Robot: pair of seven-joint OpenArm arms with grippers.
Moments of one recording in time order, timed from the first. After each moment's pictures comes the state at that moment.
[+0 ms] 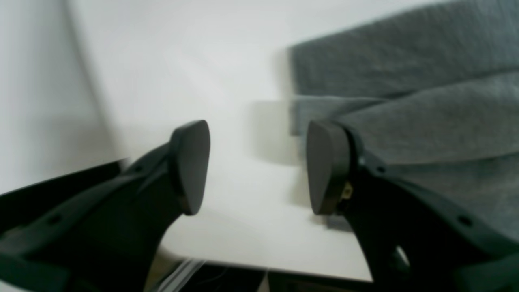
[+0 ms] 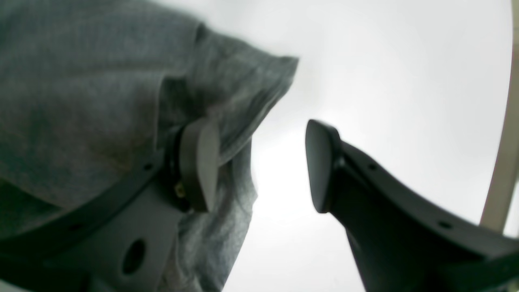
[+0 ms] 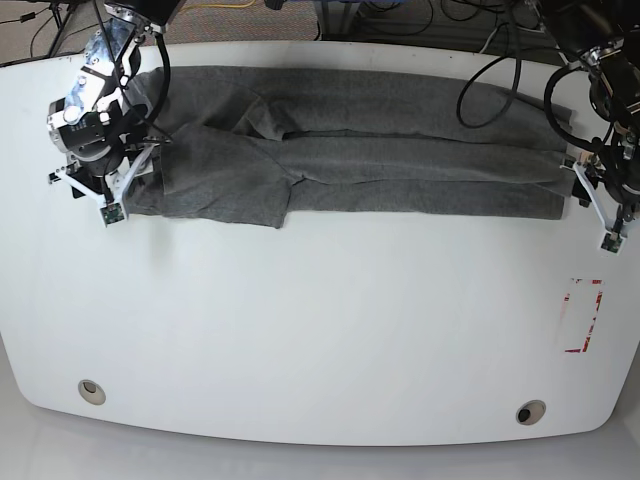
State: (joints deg) left arm -1.8 -19.7 -32.0 110.6 -12.0 -41.9 80.6; right arm -7.3 6.2 30.5 114.2 4.2 40.2 -69.7
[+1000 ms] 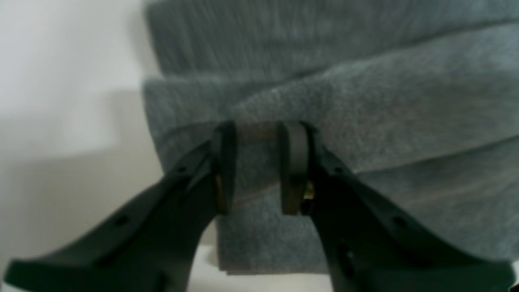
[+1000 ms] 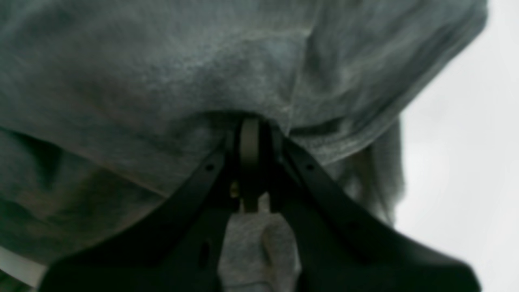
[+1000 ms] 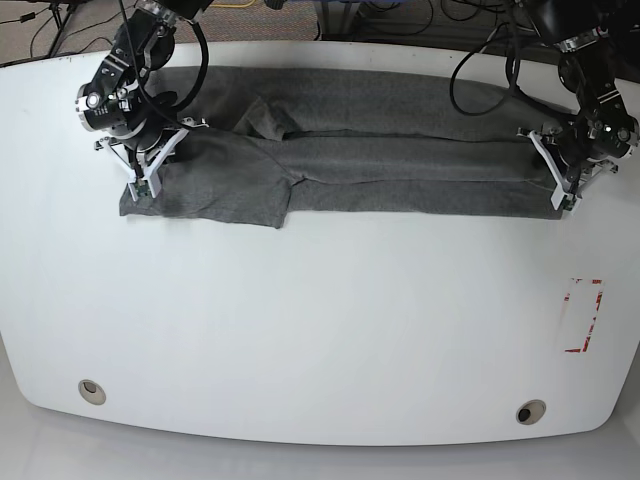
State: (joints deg) left arm 5.8 -15.4 -29.7 91.0 -11.9 -42.1 64.4; right arm -9.5 -2.4 33.4 106.0 10.0 40.2 -69.2
